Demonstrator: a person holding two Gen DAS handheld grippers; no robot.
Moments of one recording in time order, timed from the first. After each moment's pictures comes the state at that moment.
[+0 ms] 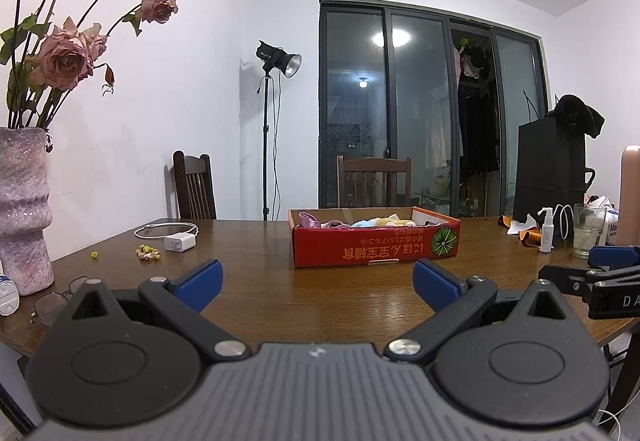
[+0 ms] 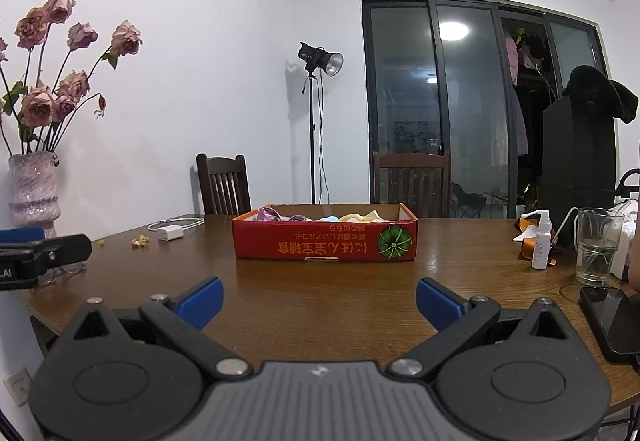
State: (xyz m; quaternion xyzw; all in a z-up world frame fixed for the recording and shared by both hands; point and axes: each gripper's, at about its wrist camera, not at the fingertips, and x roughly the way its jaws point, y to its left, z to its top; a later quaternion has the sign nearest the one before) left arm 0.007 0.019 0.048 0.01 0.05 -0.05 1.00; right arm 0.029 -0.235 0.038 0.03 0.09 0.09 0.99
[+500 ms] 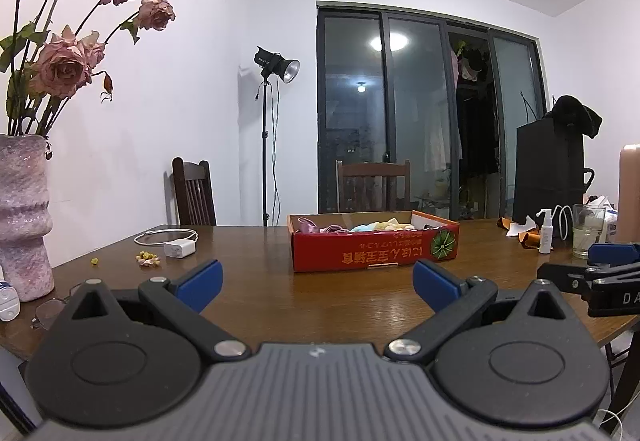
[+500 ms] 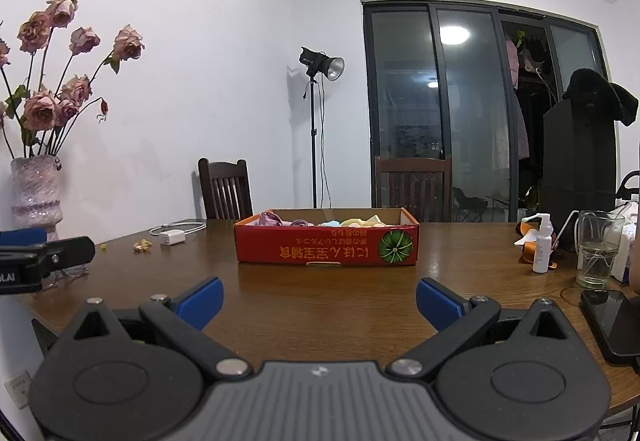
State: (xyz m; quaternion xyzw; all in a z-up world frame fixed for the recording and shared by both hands) left arm 0.003 0.015 0.045 0.01 0.04 -0.05 1.00; right arm 0.027 -0.235 0.038 0.03 0.08 0.09 0.99
